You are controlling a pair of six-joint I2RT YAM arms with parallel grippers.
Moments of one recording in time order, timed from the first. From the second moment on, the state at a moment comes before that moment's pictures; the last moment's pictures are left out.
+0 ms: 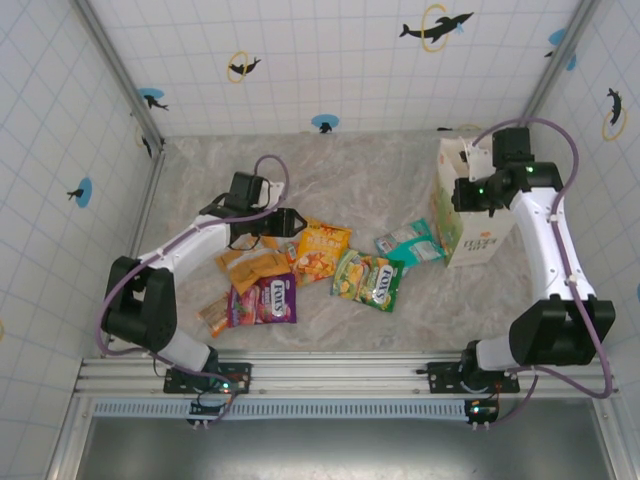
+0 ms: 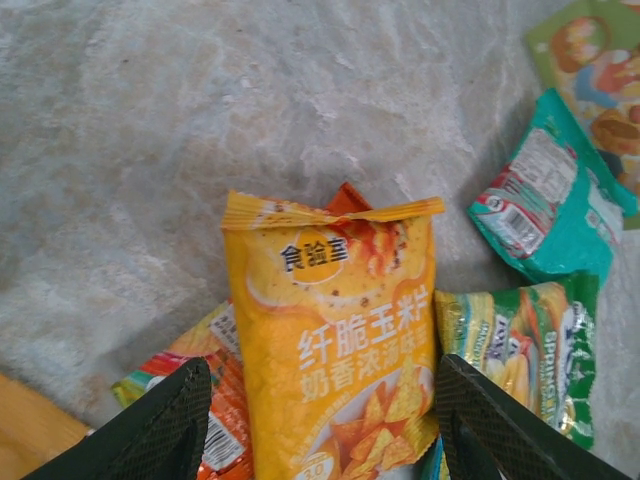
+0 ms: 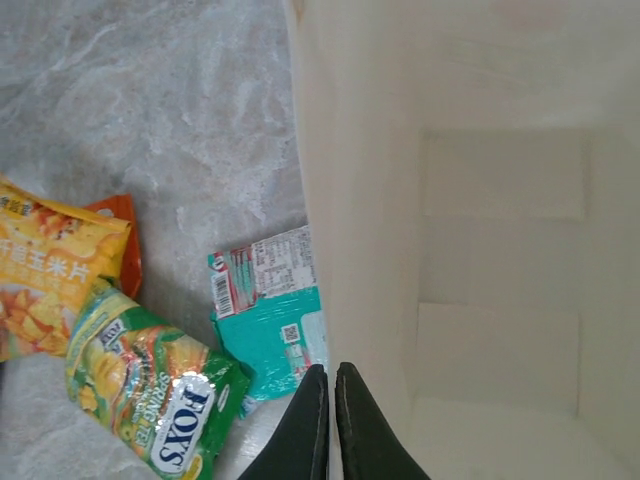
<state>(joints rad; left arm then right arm) -0.39 1.55 1.02 -0.37 0.49 -0.24 0.01 1.40 1.43 -1.08 -0.30 -0.08</state>
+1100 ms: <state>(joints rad) -0.80 2.23 1.62 -0.18 0.51 -0.21 -0.11 1.30 1.32 -1.02 -0.39 -0.07</state>
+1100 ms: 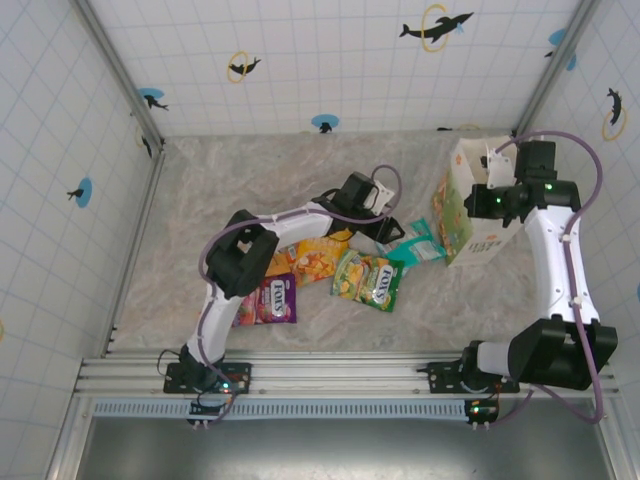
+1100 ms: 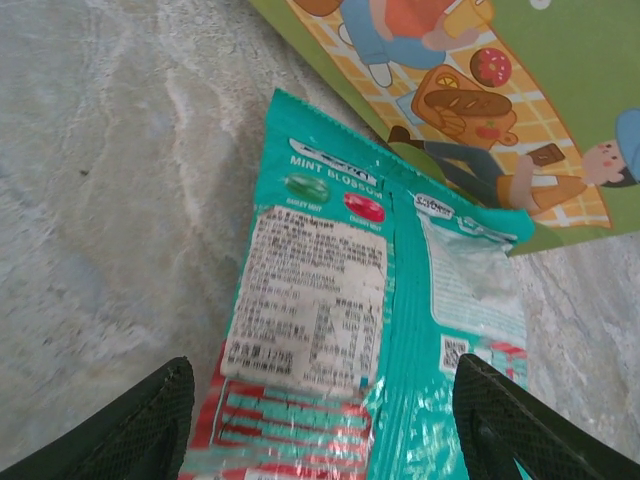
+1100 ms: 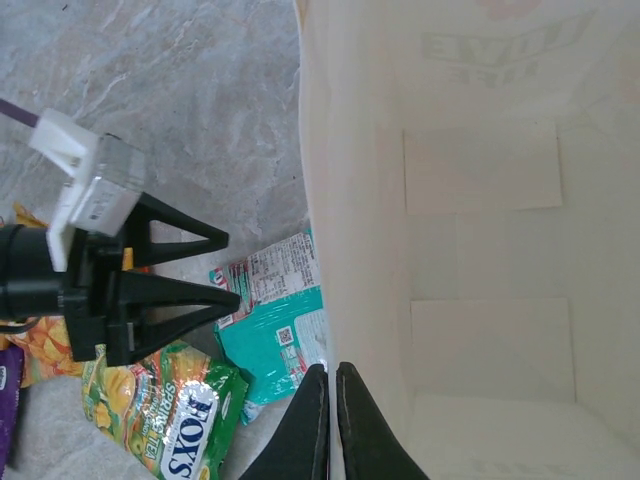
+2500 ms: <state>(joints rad) -0.88 2.32 1.71 -0.27 0.38 -0.03 -0.08 1.30 1.32 -1.02 -0.42 -0.07</state>
